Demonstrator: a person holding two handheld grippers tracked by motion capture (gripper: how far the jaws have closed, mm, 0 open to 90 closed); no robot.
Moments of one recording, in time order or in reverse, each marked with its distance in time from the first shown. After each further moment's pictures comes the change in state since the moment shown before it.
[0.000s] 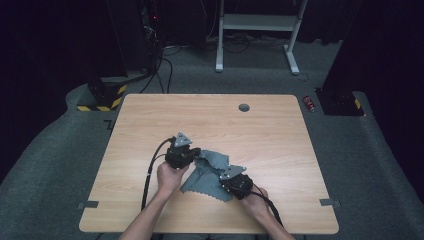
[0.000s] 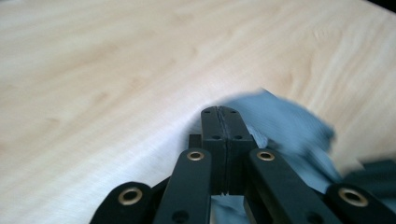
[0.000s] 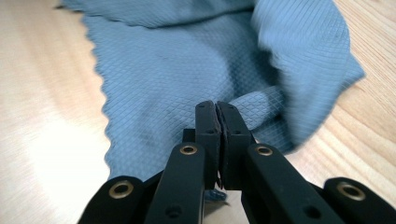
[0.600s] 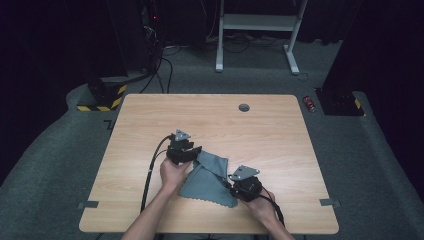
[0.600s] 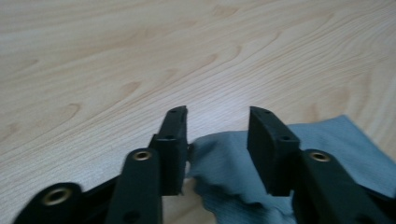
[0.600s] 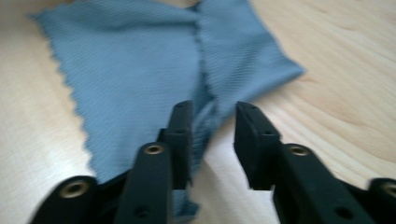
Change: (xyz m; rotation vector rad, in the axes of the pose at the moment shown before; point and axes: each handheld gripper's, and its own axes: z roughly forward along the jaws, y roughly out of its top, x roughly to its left) left arm 0.008 -0.011 0.022 -0.002 0.061 -0.089; right arm -0.006 -0.010 -0.026 -0.081 -0.049 0.098
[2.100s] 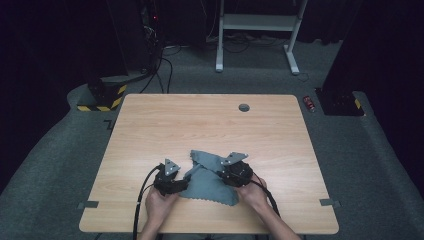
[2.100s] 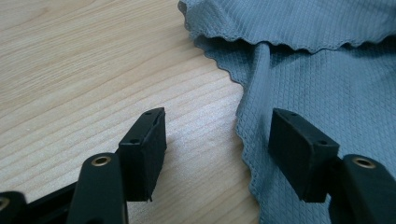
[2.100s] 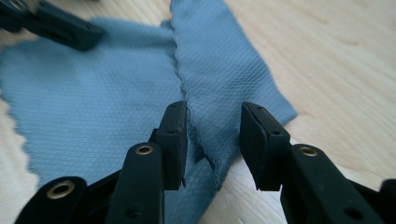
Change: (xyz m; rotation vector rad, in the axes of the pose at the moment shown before) left arm -0.011 -0.084 -0.035 0.062 0.100 0.056; right arm -0.015 0.032 0.034 0.066 0.005 -0.006
